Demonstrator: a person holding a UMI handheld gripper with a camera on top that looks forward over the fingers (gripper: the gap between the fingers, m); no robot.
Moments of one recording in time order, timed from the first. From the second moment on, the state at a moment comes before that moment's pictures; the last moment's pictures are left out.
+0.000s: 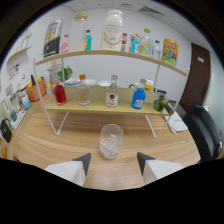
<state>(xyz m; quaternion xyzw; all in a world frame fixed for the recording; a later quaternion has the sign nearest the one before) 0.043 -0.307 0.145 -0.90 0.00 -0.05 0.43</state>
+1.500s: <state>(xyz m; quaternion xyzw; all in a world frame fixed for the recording) -0.142 -0.103 0.192 -0.81 -0.03 0.00 0.59</state>
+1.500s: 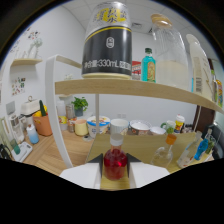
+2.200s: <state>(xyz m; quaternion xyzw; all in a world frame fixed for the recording) -0.082 -0.200 0.186 -0.81 -0.02 0.02 0.59</state>
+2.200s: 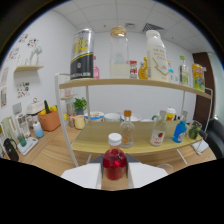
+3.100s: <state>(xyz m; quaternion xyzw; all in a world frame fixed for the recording) -0.020 -0.198 0.207 -0.42 0.55 0.66 0.31</state>
